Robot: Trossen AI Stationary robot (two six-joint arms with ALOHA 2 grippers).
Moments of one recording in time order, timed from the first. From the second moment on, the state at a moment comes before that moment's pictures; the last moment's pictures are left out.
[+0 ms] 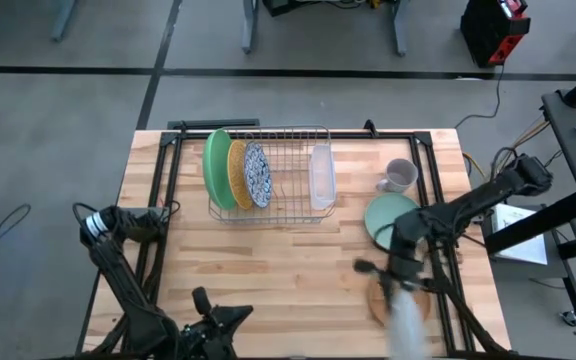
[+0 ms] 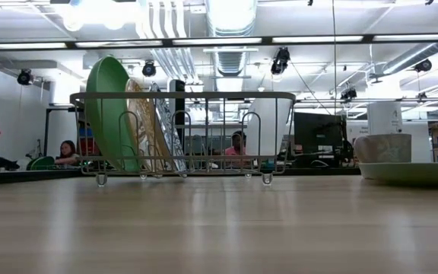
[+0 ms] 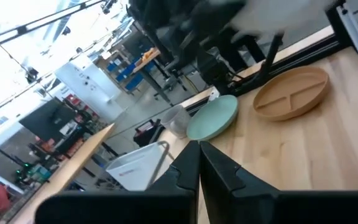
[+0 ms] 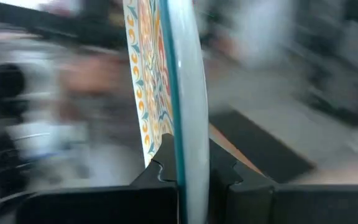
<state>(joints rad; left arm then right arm) -1.03 1.85 1.51 -0.66 -1.47 -0.37 0.38 1.17 0.78 0.18 -0.76 -0.07</state>
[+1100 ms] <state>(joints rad) -1.06 1.75 1.51 -1.14 -1.37 -0.75 -0.27 1.83 2.16 -1.33 -0.13 -1.37</state>
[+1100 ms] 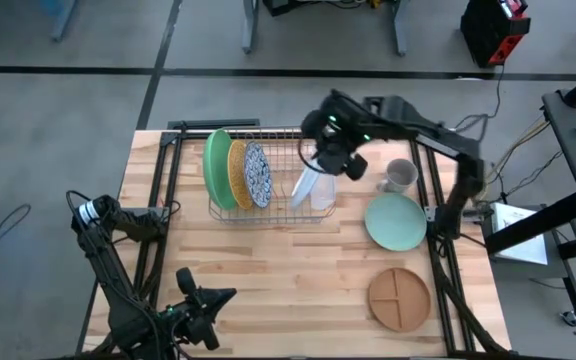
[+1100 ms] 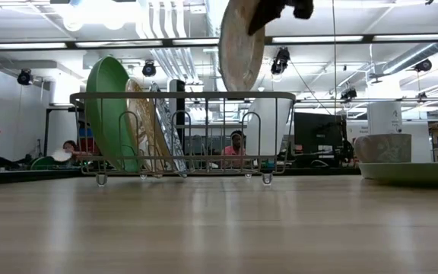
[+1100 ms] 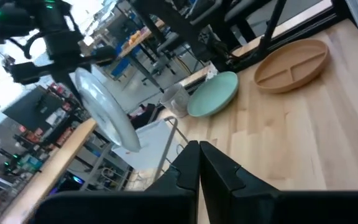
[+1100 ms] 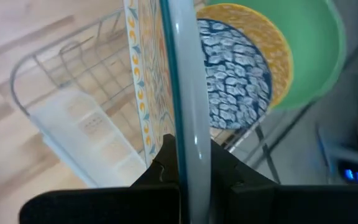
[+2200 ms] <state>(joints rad) -1.08 1.74 1.48 -1.57 -1.32 -1.19 -0.38 2.18 2.35 -1.13 -0.03 -1.86</state>
